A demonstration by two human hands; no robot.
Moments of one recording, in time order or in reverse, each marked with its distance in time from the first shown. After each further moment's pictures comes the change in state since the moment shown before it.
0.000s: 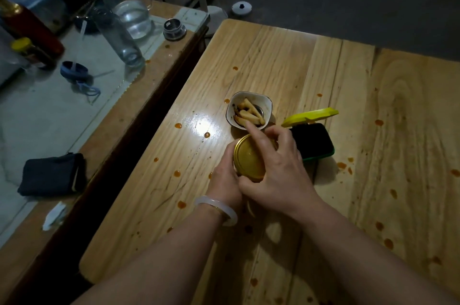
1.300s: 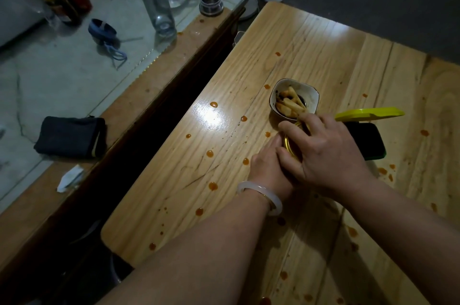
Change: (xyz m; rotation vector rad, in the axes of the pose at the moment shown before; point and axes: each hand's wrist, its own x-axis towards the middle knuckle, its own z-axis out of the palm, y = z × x) left_hand 0.006 -0.016 0.003 0.202 -0.022 0.055; right_hand 0.029 -0.008 0.010 -0.625 0.066 -0.318
